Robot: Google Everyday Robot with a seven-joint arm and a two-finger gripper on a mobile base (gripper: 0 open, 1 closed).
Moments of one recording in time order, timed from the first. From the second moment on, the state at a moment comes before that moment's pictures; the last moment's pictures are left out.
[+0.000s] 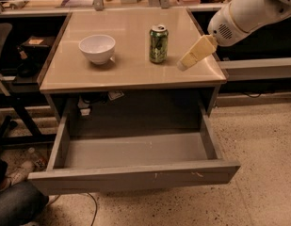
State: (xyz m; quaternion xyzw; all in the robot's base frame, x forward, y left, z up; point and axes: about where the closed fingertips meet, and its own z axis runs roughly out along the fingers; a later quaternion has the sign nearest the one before) arm 0.637 -0.152 0.926 -0.43 0.84 0.10 0.33
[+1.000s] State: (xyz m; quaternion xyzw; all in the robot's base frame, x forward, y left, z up) arm 0.712 -0.125 0.893 -0.39 0.82 0.17 0.38
